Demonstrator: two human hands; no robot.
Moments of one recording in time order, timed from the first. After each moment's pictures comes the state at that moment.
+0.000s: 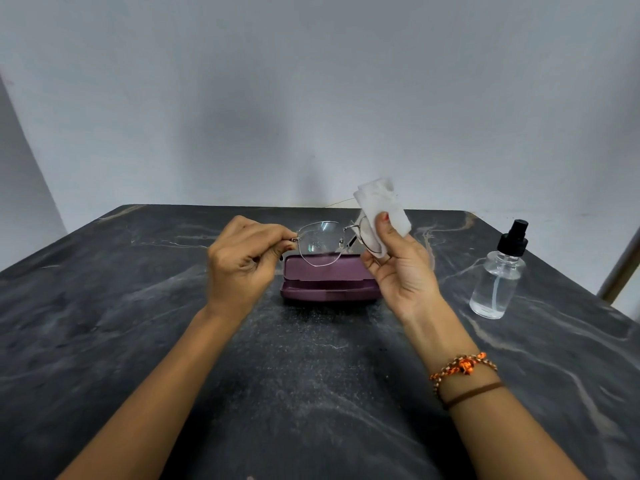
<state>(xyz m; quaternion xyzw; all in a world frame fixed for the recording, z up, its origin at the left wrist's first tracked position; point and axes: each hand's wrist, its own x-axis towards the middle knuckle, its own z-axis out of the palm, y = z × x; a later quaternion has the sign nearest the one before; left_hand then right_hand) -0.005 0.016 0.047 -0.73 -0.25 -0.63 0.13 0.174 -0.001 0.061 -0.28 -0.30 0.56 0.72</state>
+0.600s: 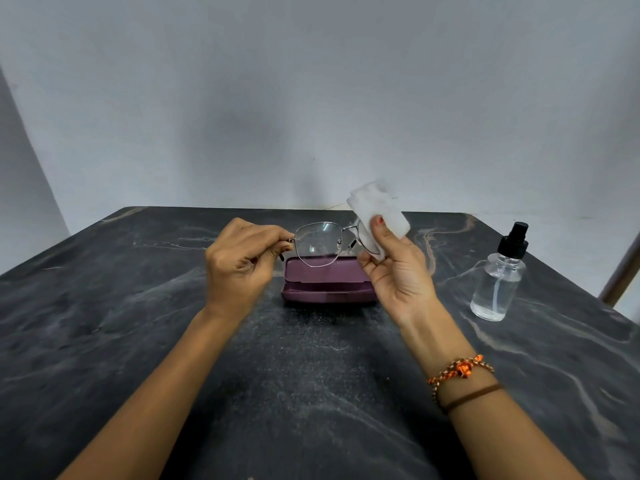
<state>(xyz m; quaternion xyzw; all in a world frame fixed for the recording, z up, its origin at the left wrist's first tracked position) -0.008 0.016 0.046 -0.72 -0.25 -0.63 0.12 0.170 -0.003 0.060 -0.24 -0.30 0.58 0.72</state>
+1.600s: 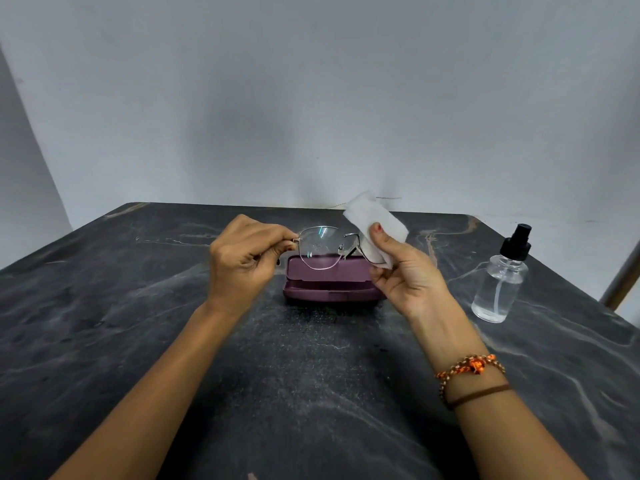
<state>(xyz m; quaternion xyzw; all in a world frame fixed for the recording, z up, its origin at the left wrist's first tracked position) -0.010 0.016 0.047 -0.74 -0.24 -0.62 0.12 0.179 -0.003 0.063 -0.38 -0.28 0.58 0.66</state>
